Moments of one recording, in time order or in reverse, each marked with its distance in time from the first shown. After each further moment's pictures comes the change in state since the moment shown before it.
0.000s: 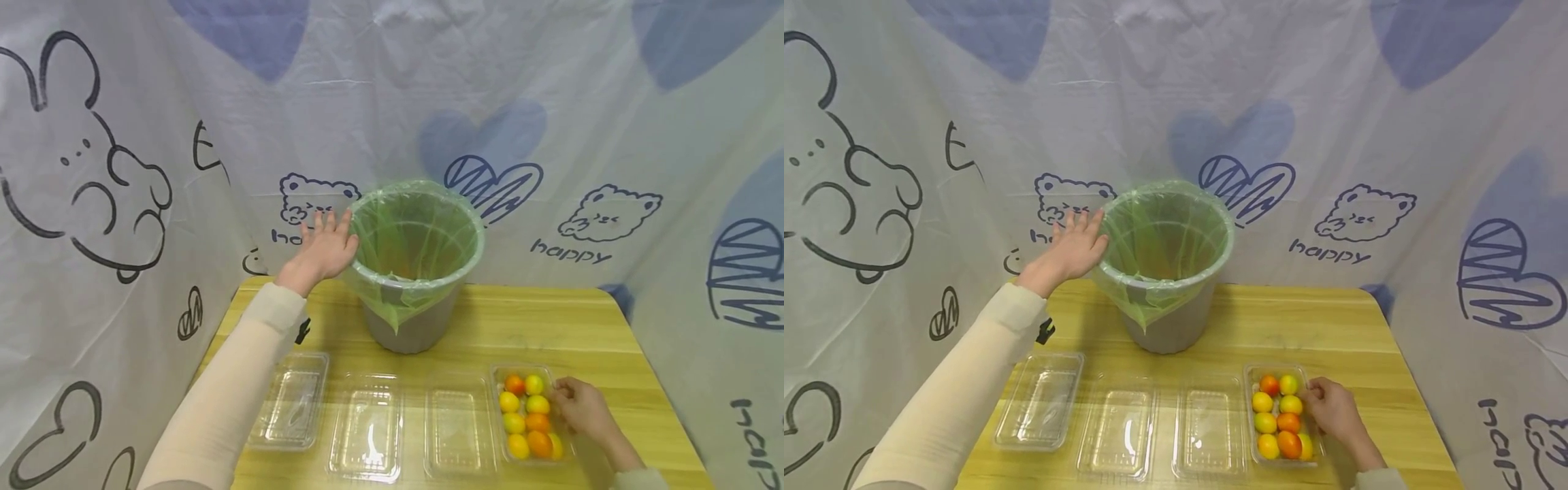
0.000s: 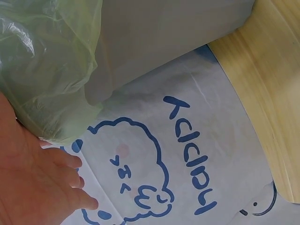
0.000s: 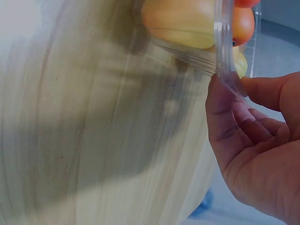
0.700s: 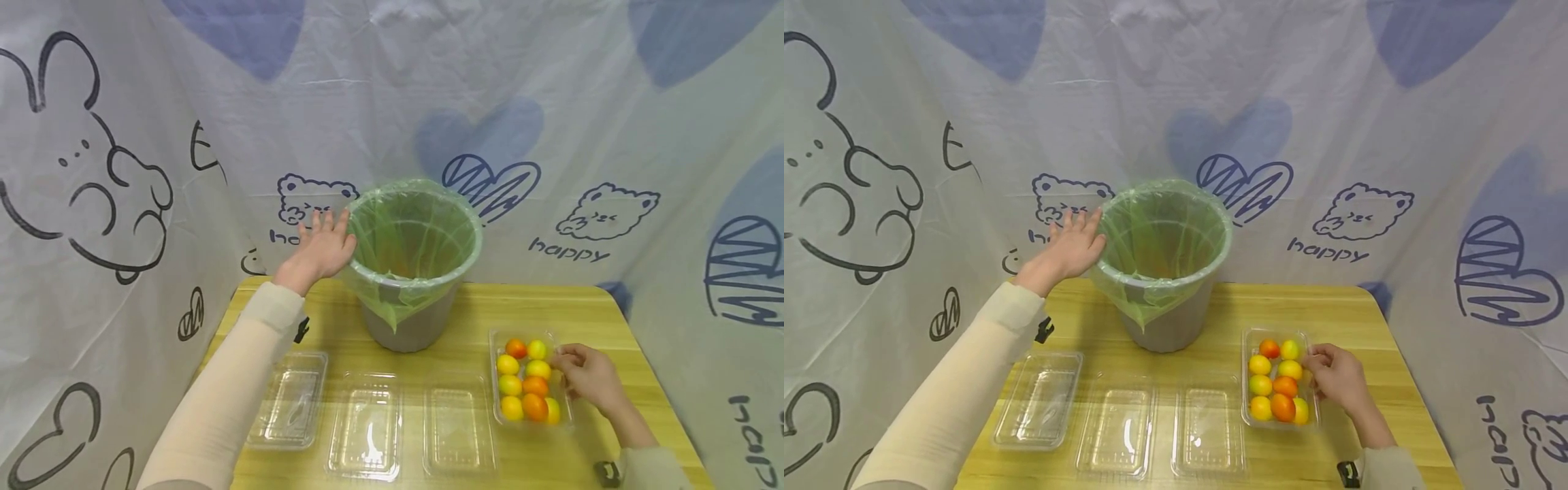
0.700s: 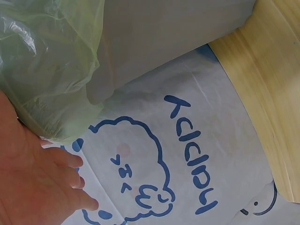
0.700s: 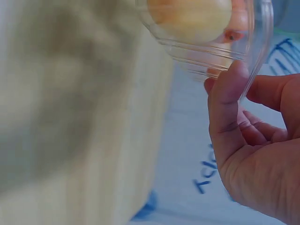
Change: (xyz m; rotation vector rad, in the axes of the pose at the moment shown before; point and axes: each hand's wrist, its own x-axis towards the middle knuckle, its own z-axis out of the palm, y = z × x) left_hand 0.002 0.000 0.000 0.025 0.002 -0.003; right_hand 0.007 -0.049 -0.042 0.178 0.011 -0.018
